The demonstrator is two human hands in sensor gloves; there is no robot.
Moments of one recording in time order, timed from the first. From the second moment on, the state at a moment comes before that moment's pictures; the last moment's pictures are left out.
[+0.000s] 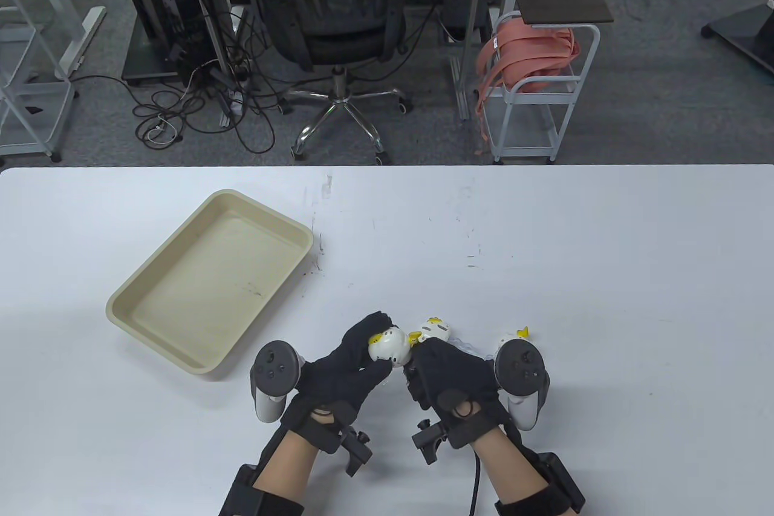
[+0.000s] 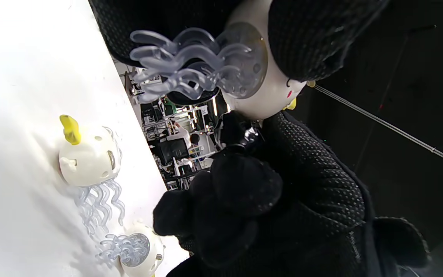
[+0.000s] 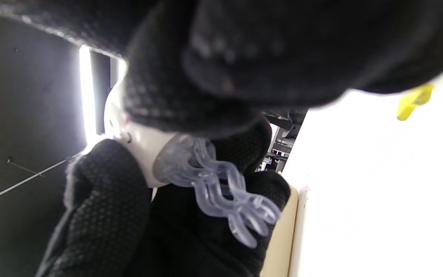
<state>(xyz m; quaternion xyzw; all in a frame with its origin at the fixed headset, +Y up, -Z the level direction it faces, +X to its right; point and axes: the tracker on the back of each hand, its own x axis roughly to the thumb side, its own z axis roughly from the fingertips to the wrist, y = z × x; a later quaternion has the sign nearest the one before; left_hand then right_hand) -0.140 -0.743 -0.275 -0.03 -0.25 0.63 0.74 0.107 -0.726 -0.273 0.10 -0.02 0.77 0.62</state>
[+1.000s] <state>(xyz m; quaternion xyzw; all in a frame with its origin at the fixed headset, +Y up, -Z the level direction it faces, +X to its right) -0.139 -0.753 -0.278 -0.08 -0.19 0.70 0.68 0.094 -0.701 -0.255 0.20 -0.18 0.85 0.46</state>
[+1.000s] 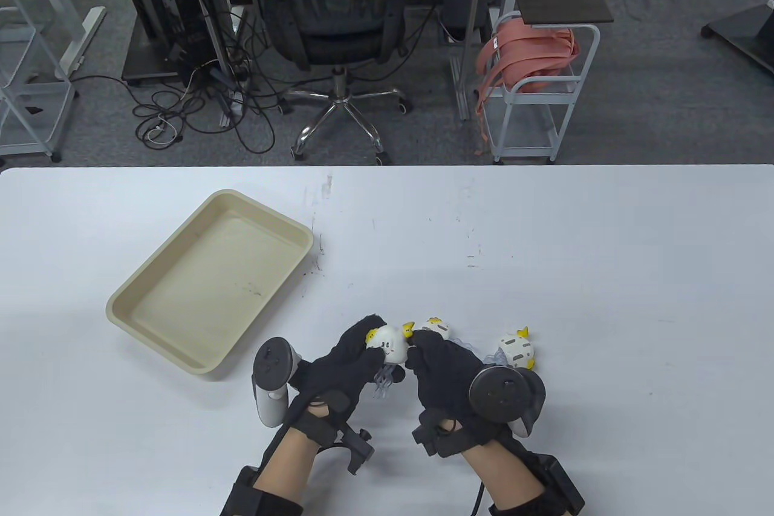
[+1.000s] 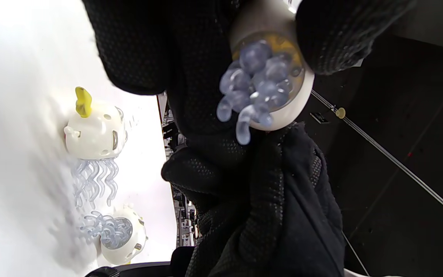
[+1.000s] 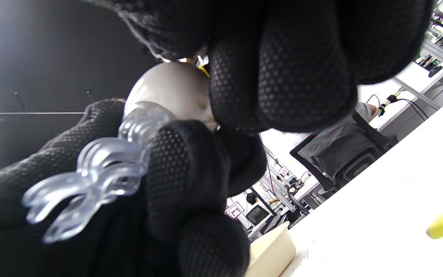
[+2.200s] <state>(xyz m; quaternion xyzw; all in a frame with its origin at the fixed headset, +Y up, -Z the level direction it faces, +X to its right) -0.142 -0.747 -0.274 -0.04 -0.18 0.67 0.72 0.095 -0.710 -0.263 0.17 -0.08 0.81 0.55</state>
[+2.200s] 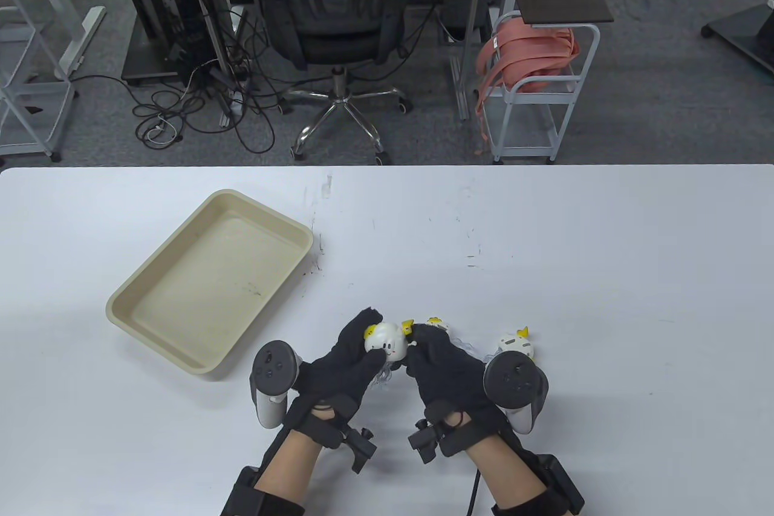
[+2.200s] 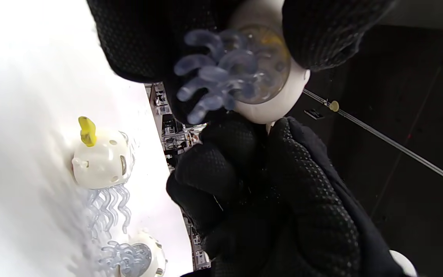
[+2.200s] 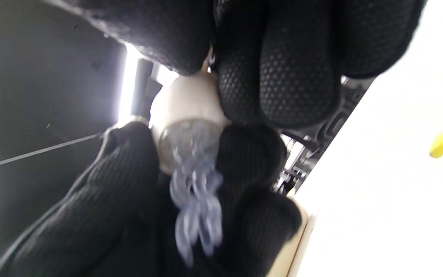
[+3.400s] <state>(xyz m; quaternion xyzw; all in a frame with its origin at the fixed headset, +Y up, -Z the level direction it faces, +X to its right) -0.137 -0.742 -0.274 -0.04 -0.23 0.65 0.72 0.108 -0.718 -0.268 0.11 -0.08 0.79 0.59</state>
